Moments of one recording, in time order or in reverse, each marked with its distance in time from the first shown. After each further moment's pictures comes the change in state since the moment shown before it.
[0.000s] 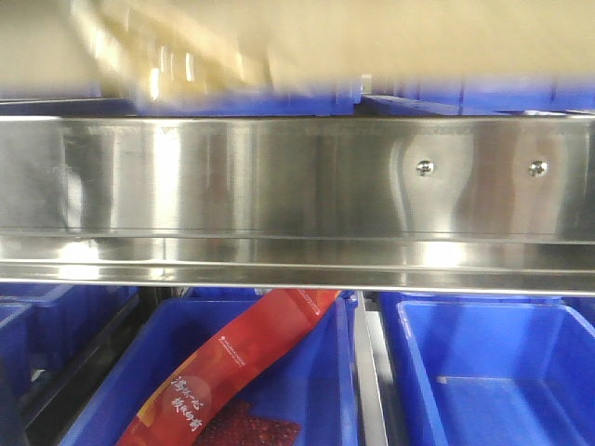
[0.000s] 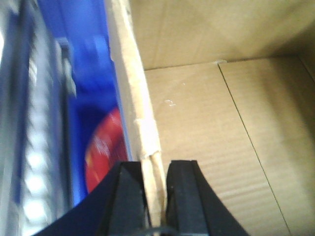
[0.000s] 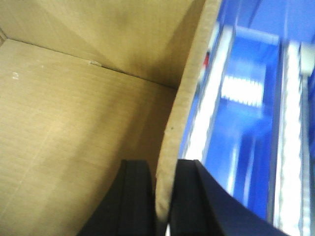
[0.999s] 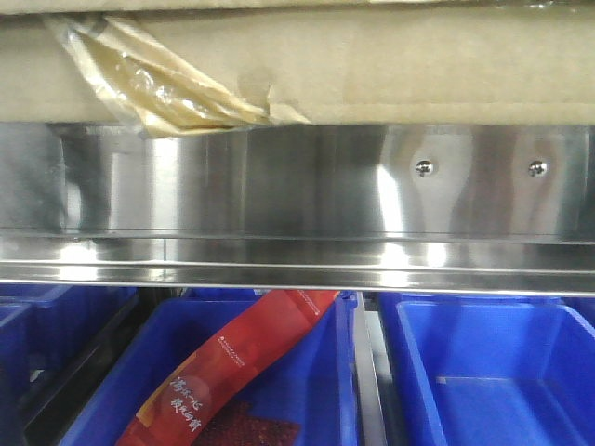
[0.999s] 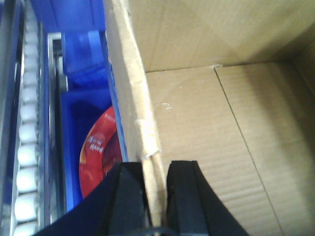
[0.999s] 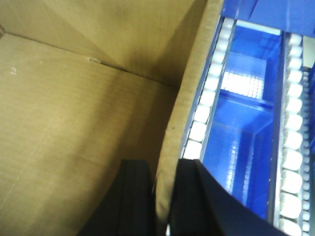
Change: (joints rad) left arm -0.002 -0.007 0.016 0.000 -0.062 -0.004; right arm 0.000 -0.007 0.022 -0.004 -0.024 0.000
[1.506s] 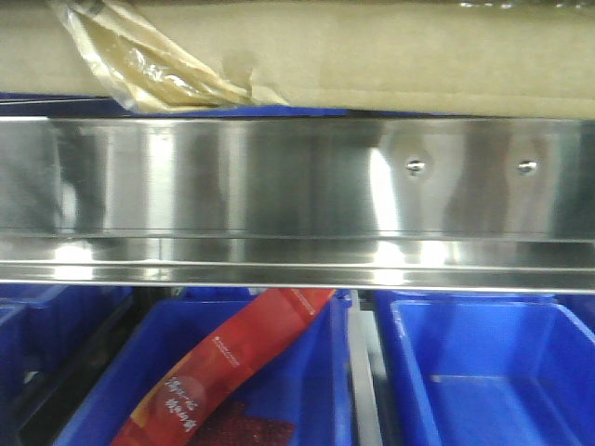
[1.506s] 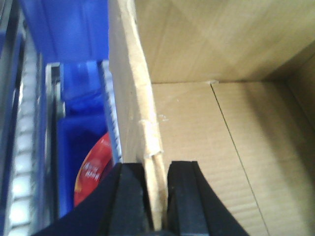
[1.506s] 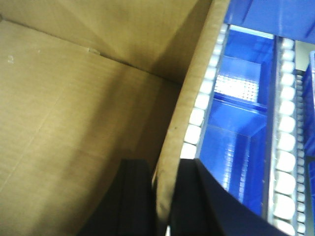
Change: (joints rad) left arm 0.000 0.000 0.002 0.009 -0.098 0.000; right arm 0.000 0.000 0.000 -0.012 -0.014 0.002
